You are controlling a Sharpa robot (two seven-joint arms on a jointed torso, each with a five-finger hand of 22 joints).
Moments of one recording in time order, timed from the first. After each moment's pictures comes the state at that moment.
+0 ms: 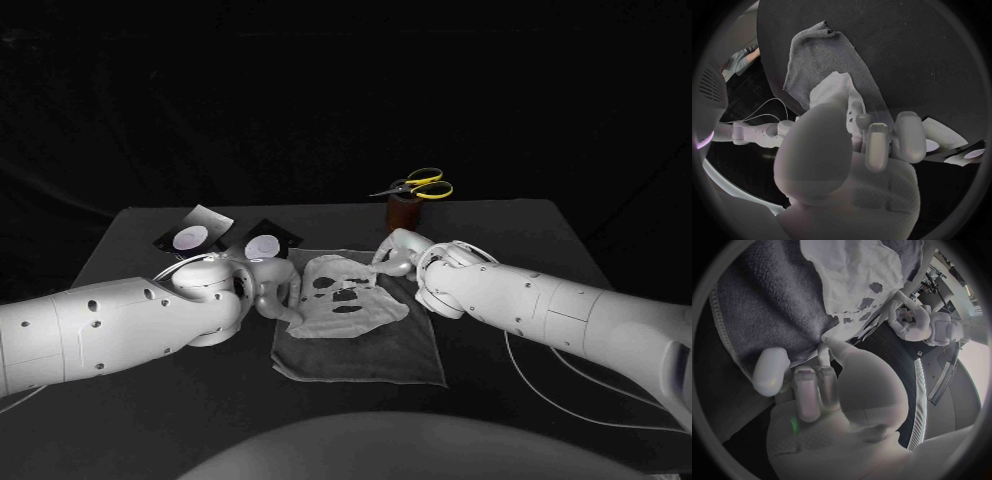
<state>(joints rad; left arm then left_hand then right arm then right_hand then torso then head) 1.11 -0.85 -0.23 1.55 -1.41 -0.10 -0.33 1.43 -0.22 0.16 0.29 0.05 0.80 0.08 0.92 0.46 1.02 0.02 1.34 0.77 1.46 -0.04 1.52 1.31 0.08 1.40 0.06 1.35 1.31 1.02 -0.39 -0.16 1.00 -1.07 -0.35 -0.17 1.21 -0.08 0.41 -0.02 0.04 0.99 0.09 0.39 0.37 1.47 0.02 1.54 1.31 1.46 -0.05 1.57 1.31 0.09 1.41 0.07 1.10 1.31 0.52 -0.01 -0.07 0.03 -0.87</state>
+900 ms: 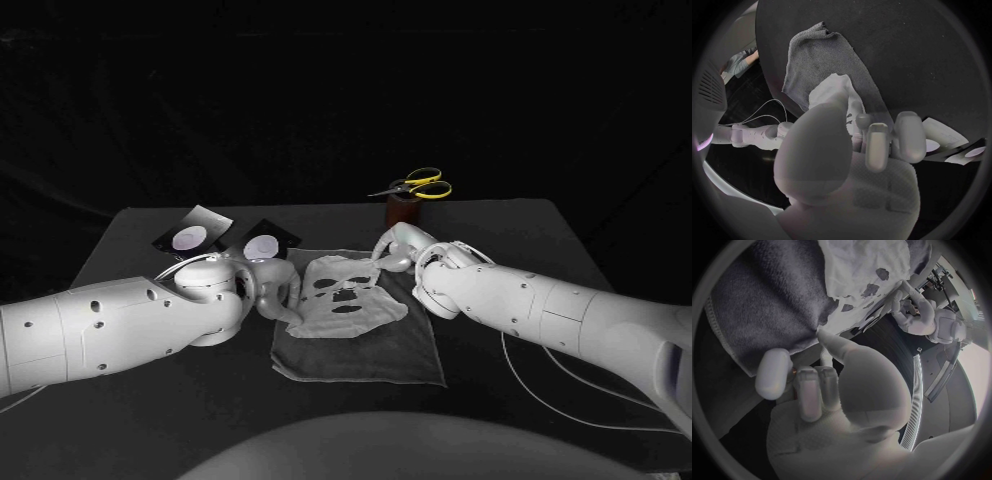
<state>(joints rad) 1.11 -0.84 -0.23 1.55 -1.43 -0.09 -0.34 1.43 -0.22 0.16 0.29 0.05 0.80 0.08 0.92 0.46 1.02 0.02 1.34 0.77 1.46 -0.04 1.52 1.31 0.08 1.40 0.06 1.35 1.31 1.02 -0.38 -0.16 0.99 -1.06 -0.47 -0.15 1.22 -0.08 0.60 -0.13 0.05 1.06 0.05 0.48 0.49 1.47 -0.02 1.57 1.31 1.47 -0.08 1.57 1.31 0.09 1.42 0.03 1.13 1.31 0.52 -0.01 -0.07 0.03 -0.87</state>
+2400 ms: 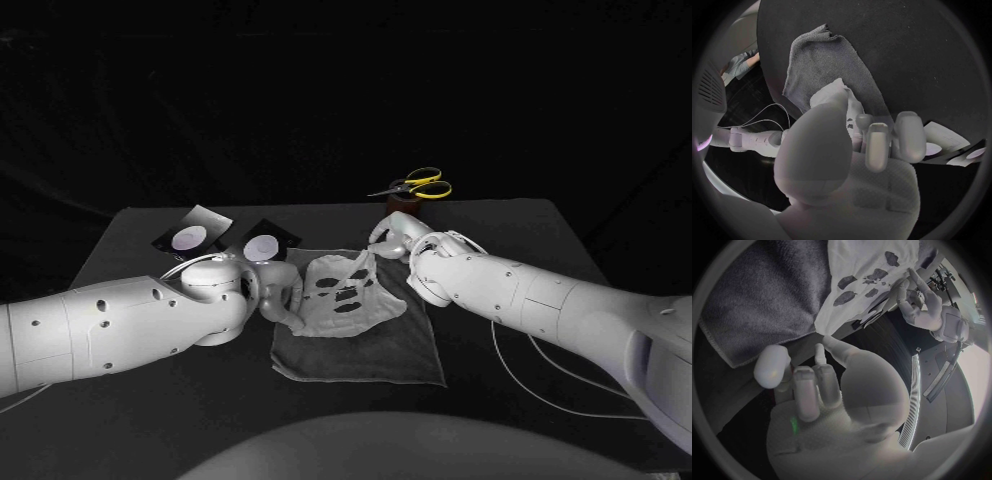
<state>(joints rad) 1.11 -0.82 -0.23 1.55 -1.43 -0.05 -0.36 1.43 -0.22 0.16 0.29 0.05 0.80 0.09 0.92 0.46 1.02 0.02 1.34 0.77 1.46 -0.04 1.52 1.31 0.08 1.40 0.06 1.35 1.31 1.03 -0.30 -0.16 0.85 -1.04 -0.44 -0.09 1.14 -0.10 0.55 -0.13 0.05 0.83 0.15 0.31 0.47 1.47 0.06 1.45 1.31 1.46 -0.02 1.56 1.31 0.08 1.37 0.07 1.03 1.31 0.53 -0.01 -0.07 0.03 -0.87</state>
